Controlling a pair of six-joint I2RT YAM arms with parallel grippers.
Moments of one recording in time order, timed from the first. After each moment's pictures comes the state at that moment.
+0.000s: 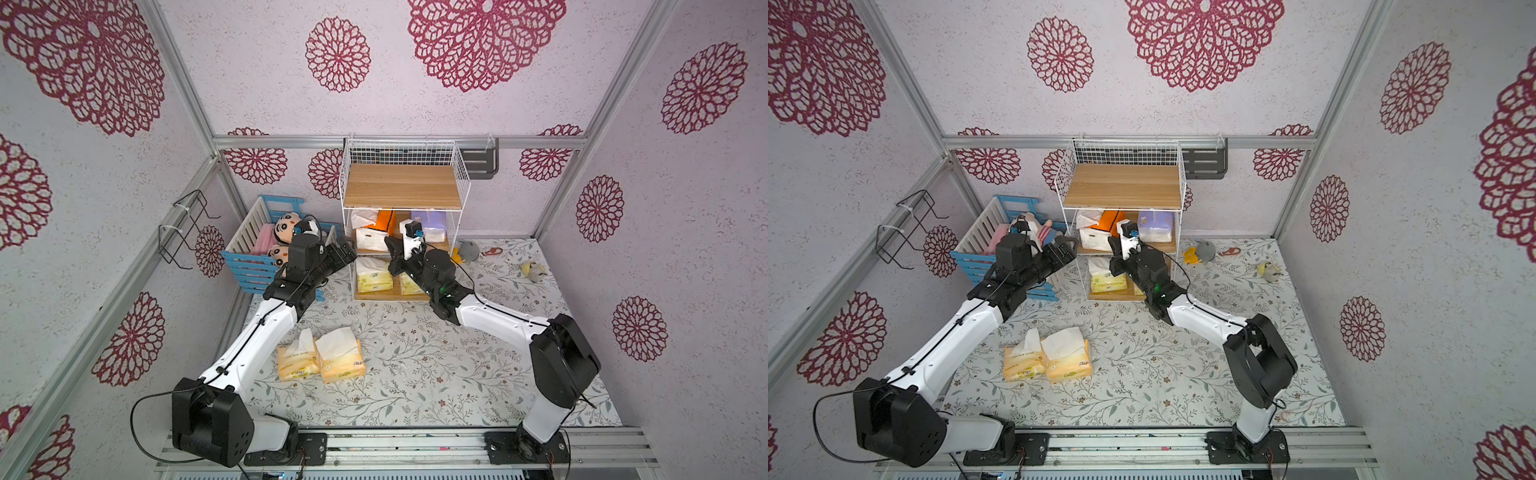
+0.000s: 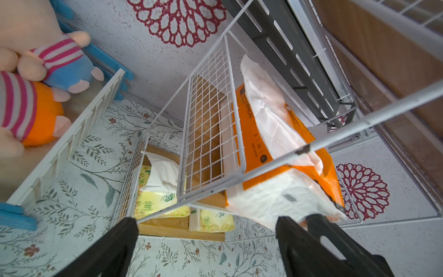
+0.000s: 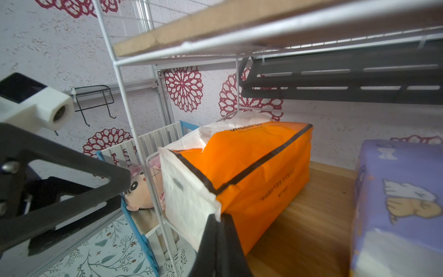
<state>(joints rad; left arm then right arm) -0.28 1.36 1.18 -0.17 0.05 -0.75 0.67 1.71 1.24 0.56 0.04 0.10</state>
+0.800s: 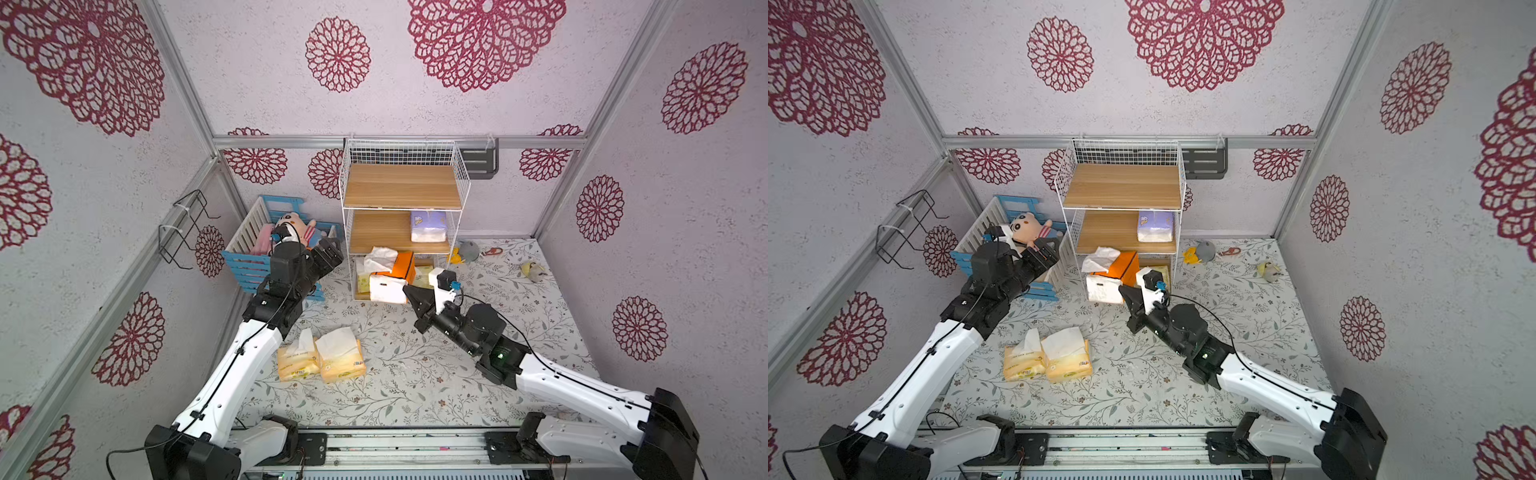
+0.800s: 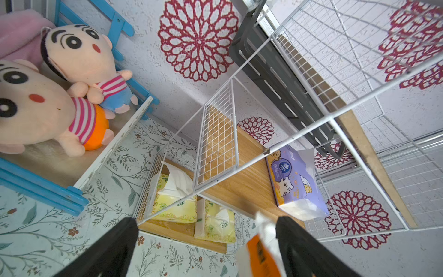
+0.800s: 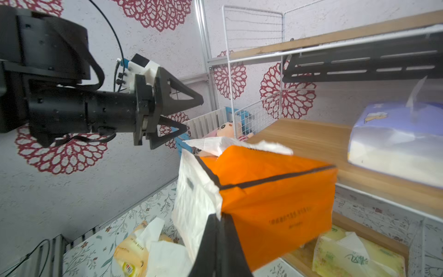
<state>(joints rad) -0.28 1.17 1.14 -0.27 -0.10 -0.80 0.89 1.10 0.74 0.42 0.09 0.16</state>
